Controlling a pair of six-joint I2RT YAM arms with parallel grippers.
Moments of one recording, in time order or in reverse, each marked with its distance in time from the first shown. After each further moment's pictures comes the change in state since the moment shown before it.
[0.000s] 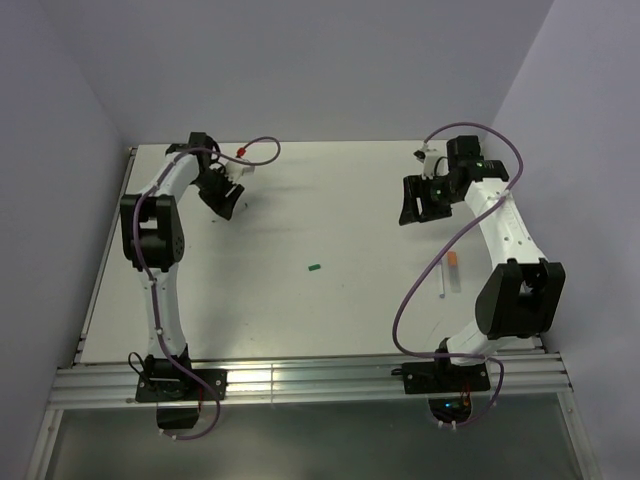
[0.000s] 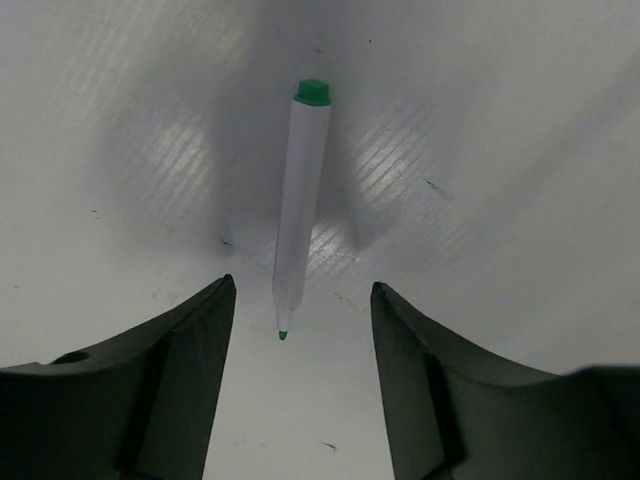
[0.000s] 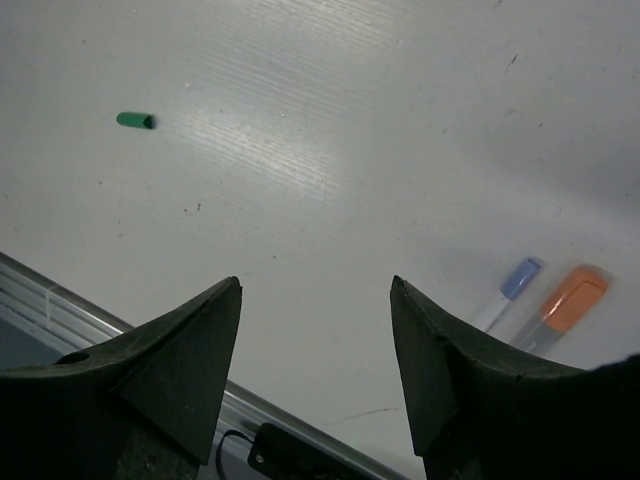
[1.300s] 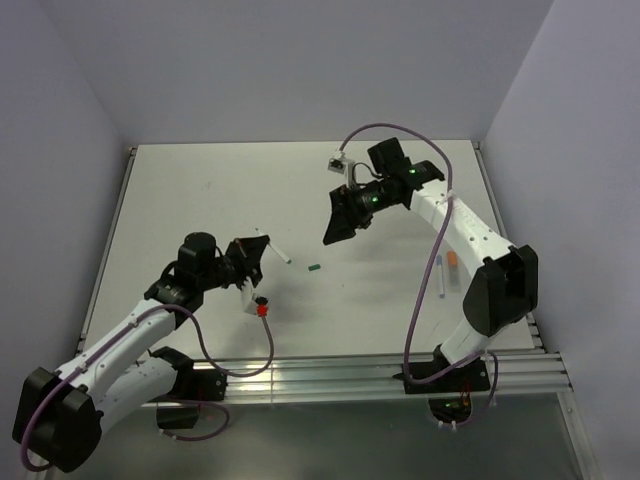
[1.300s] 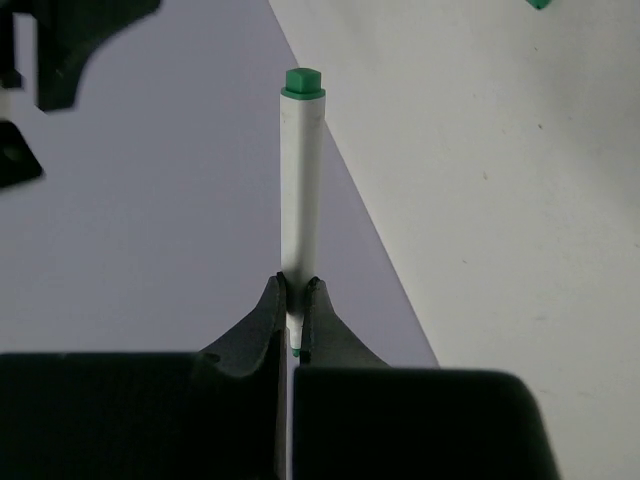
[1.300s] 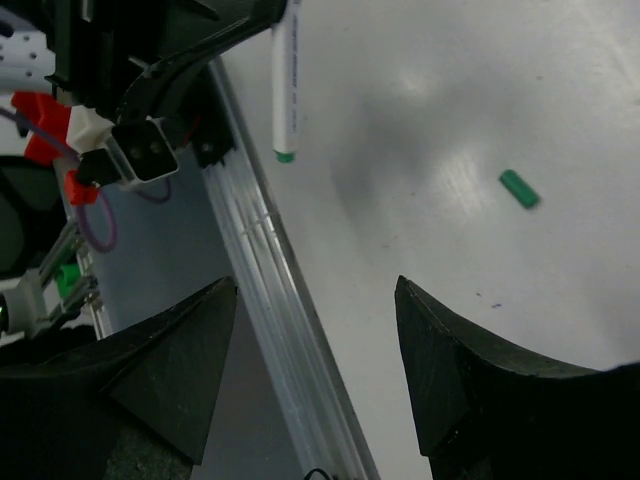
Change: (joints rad) left arm -0.402 -1.348 -1.427 0.948 0.158 1.175; right arm 0.405 0.076 0.061 0.115 -0.435 0.051
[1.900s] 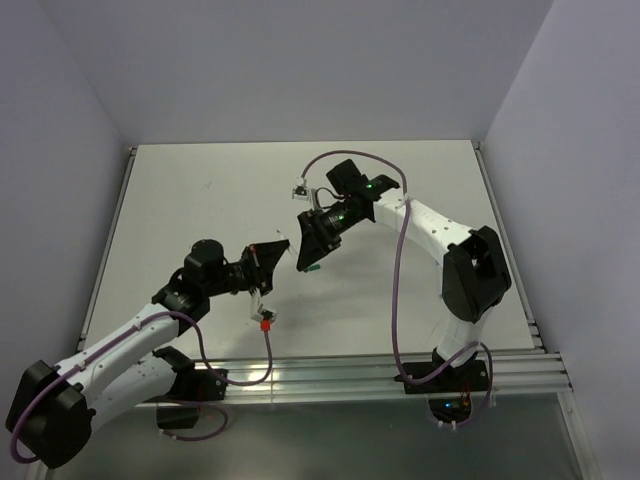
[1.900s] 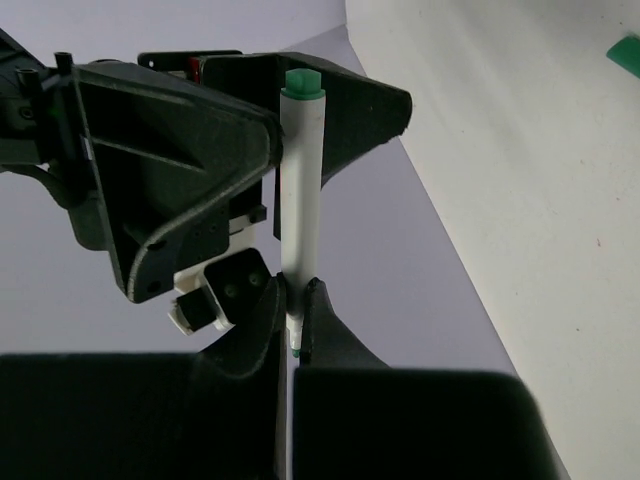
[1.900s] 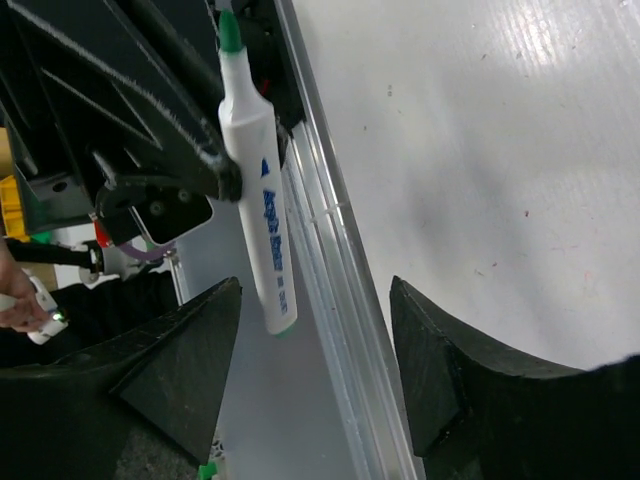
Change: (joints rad) left arm -0.124 -0.009 -0.040 0.180 0.076 0.080; right arm 0.198 0.143 -0.032 0.077 -0.121 0.117
